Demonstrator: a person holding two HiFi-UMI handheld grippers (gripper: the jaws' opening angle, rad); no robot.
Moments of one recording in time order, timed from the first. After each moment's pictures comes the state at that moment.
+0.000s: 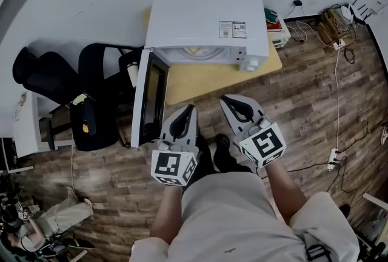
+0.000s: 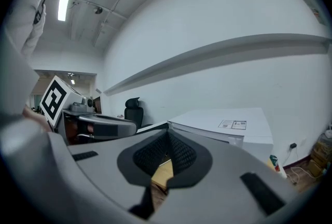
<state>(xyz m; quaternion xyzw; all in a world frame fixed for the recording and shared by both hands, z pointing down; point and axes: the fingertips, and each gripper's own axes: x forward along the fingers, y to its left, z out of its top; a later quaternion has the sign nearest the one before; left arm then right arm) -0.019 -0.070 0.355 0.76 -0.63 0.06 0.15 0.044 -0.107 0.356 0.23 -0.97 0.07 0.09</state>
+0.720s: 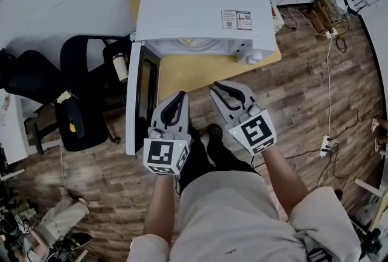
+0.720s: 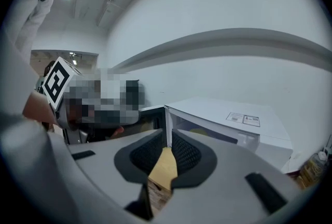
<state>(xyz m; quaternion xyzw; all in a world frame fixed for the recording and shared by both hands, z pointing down) -0.068 -0.109 0.403 0.77 -0.61 0.07 0.15 -0.008 -0.138 0.412 0.22 -0.96 0.03 0.17</state>
